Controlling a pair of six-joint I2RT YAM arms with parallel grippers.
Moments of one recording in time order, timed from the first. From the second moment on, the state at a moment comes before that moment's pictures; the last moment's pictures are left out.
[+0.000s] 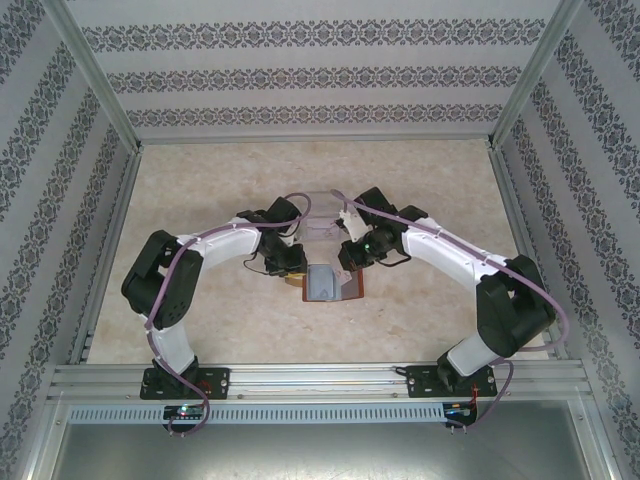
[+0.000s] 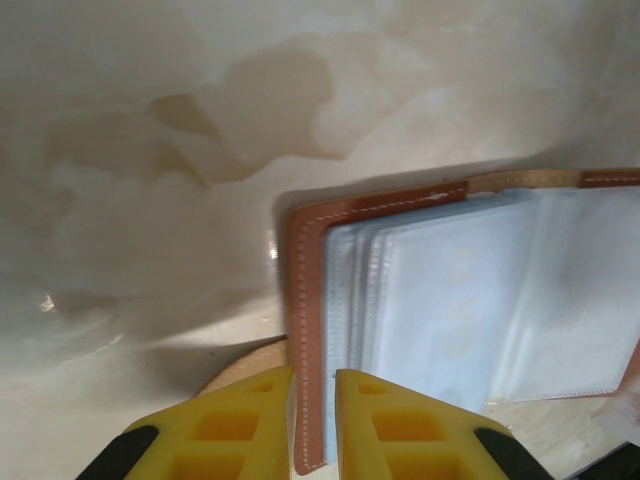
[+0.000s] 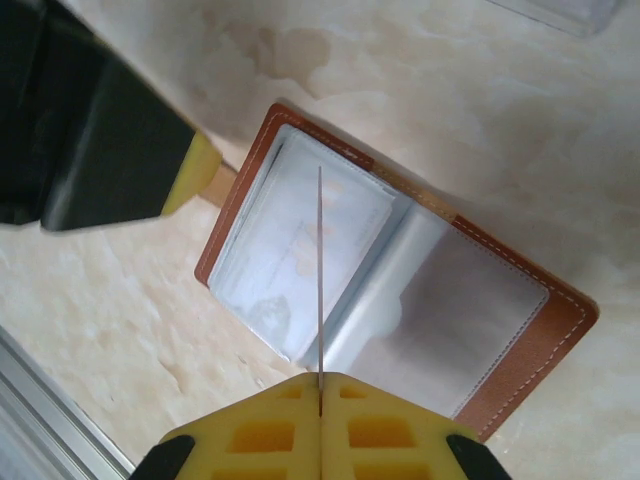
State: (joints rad) left arm -0.53 1.80 1.14 -0.64 0.38 -0.64; right arm 0.55 1.56 1.11 -0.76 -0.39 0.13
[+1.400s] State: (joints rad) left arm -0.40 1.53 0.90 -0.61 0.34 -0.68; right arm 0.59 2.19 2.14 -1.40 -0.09 -0.87
